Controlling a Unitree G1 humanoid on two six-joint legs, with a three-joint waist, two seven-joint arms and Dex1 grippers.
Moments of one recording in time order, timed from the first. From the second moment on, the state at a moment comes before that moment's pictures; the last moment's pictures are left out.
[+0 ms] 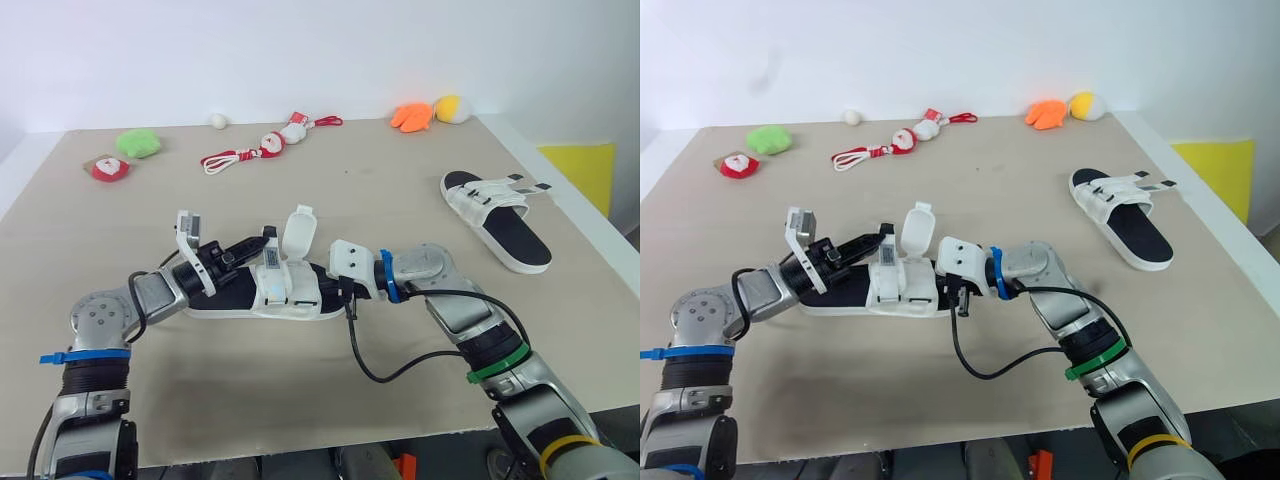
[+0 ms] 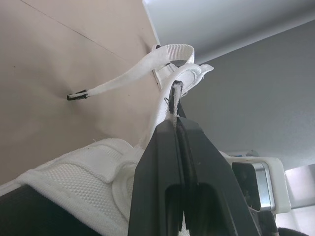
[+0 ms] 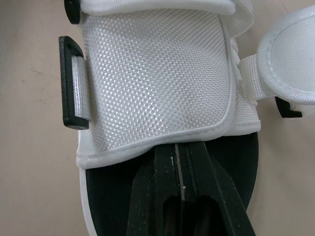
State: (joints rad) left arm -0.49 0.45 0.25 0.18 -1.48 1.06 -0.25; right arm -0.69 -0.48 0.42 0.08 0.00 0.34 1.08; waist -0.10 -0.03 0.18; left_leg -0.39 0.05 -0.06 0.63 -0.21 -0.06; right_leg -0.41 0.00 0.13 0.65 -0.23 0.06
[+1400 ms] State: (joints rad) left arm -0.46 0.48 0.30 0.15 -1.29 1.14 -0.33; right arm -0.70 -0.47 0.42 0.09 0.00 0.34 1.08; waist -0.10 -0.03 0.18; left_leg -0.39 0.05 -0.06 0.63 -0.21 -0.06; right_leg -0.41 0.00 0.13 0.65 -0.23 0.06
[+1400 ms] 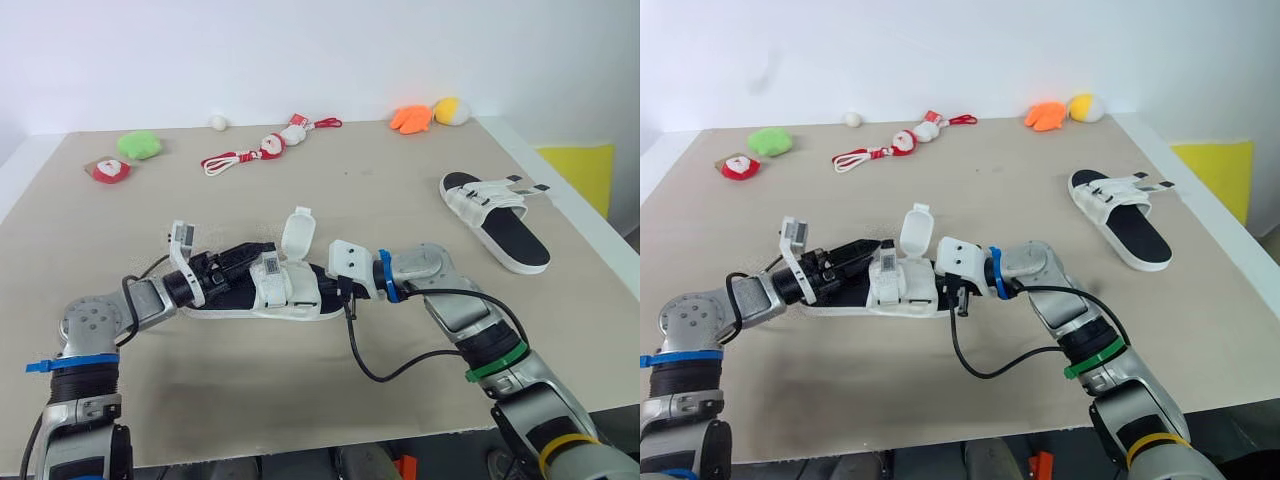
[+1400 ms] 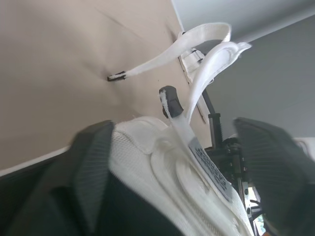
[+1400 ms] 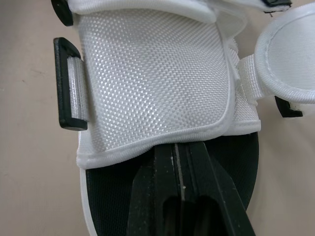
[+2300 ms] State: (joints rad) left arm -0.52 0.65 -0.04 0.02 -0.69 0.72 -0.99; right arm -0.70 -0.47 0.42 0.09 0.01 0.33 1.10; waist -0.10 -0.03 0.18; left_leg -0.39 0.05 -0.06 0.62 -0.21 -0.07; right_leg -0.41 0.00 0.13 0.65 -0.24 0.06
